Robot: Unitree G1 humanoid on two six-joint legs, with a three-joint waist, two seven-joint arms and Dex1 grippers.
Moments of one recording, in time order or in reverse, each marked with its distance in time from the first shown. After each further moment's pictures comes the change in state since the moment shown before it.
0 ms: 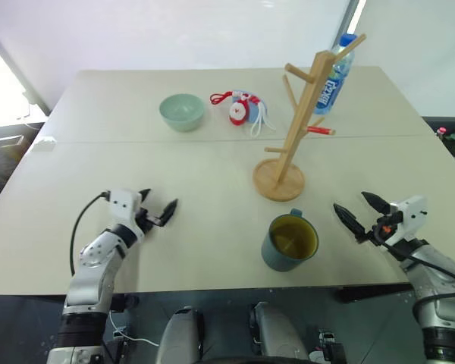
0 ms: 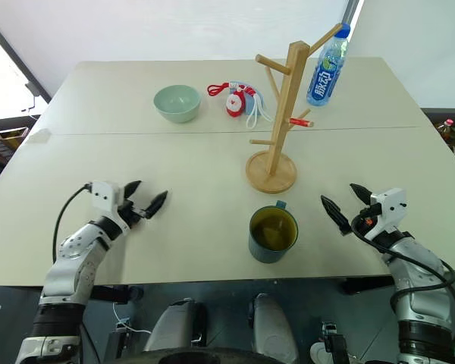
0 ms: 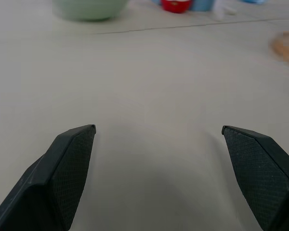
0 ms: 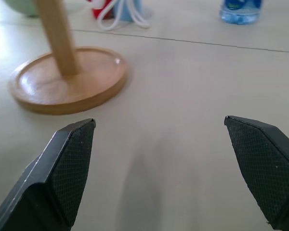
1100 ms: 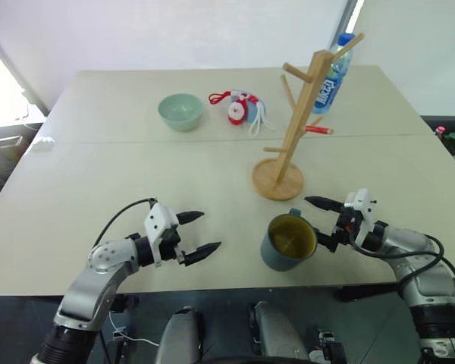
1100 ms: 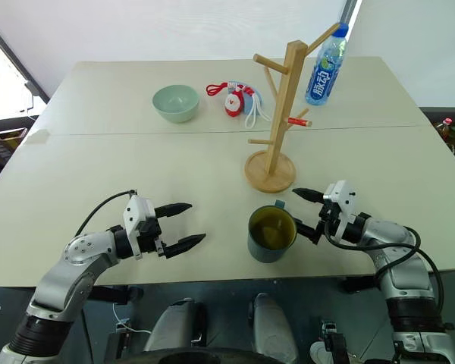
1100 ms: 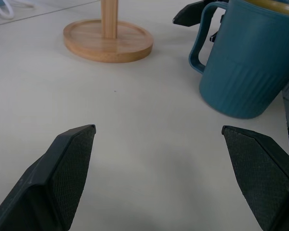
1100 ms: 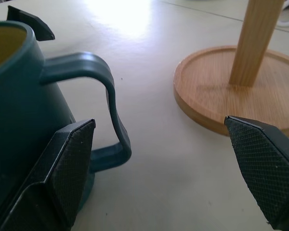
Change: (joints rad) left arm 0.067 0.151 -0.162 -0.281 -0.085 0.140 -0.298; right arm -0.173 -0.059 0.242 -0.001 0.015 0.097 0.278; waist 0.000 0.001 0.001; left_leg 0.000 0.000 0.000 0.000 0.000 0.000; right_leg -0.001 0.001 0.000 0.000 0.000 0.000
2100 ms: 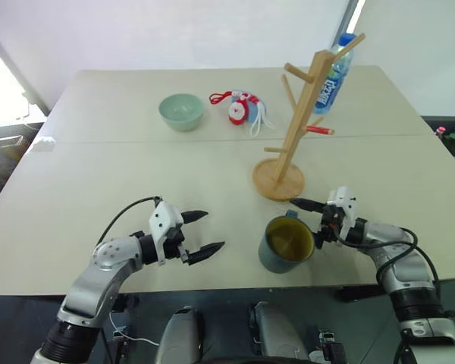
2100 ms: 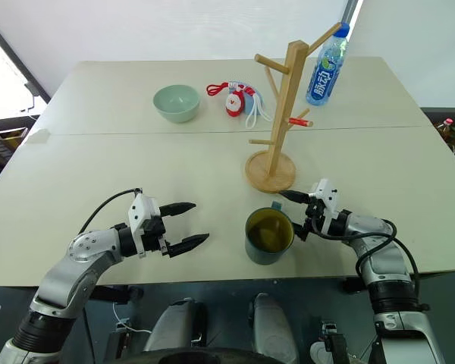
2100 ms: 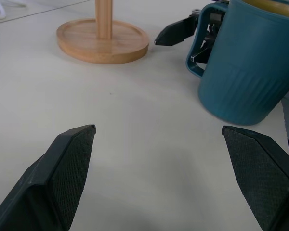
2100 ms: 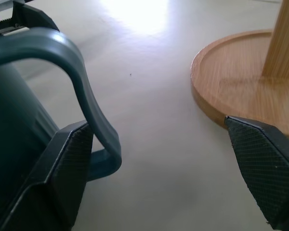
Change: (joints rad) left arm -0.025 0.004 -0.028 0.000 0.001 0.017 0.010; right arm -0.097 0.065 0.070 0.189 -0.046 -0.036 0.071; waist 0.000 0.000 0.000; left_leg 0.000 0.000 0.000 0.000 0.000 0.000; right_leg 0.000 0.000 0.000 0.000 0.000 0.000
